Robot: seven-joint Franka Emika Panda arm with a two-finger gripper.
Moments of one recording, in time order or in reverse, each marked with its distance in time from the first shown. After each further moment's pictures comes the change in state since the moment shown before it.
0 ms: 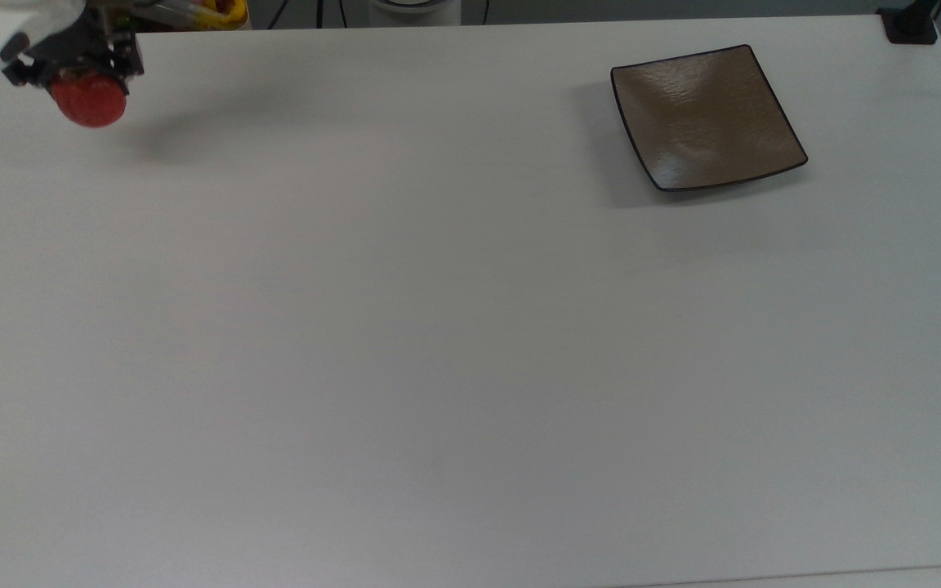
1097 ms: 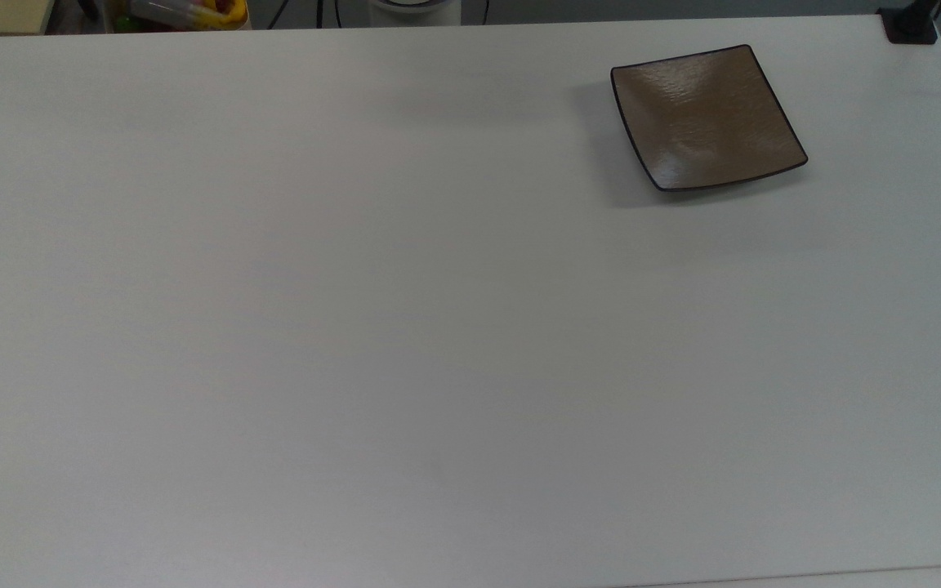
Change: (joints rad) arm 0.035 -0.327 0.462 0.129 0.169 -0.446 0.253
